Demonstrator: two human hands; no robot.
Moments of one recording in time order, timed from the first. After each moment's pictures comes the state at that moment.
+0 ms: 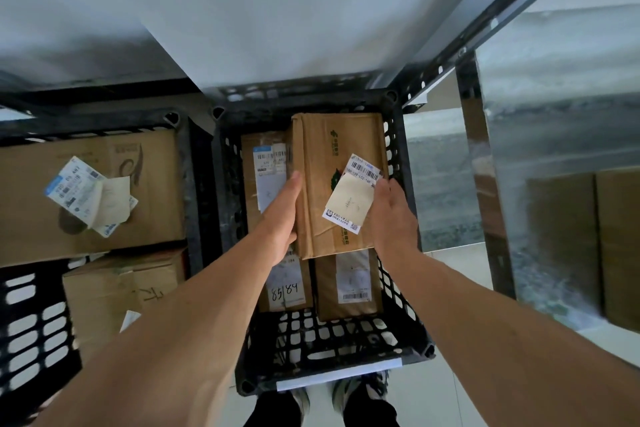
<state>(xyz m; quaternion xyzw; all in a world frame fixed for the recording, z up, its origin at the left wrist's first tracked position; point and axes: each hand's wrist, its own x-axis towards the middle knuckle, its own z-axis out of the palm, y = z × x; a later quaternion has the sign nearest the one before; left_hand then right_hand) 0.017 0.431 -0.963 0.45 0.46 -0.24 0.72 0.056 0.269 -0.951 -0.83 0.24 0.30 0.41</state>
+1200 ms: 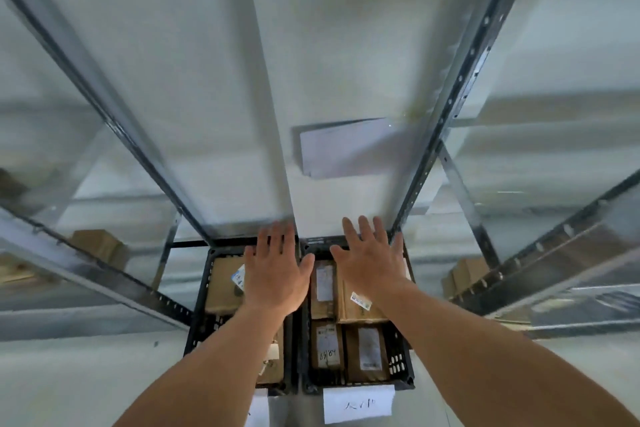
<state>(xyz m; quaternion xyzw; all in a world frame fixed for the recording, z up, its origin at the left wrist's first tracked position) -0.152 0.454 -0.480 0.96 0.23 -0.09 0.11 -0.067 0.308 -0.477 -0.96 -0.22 0.18 0.06</state>
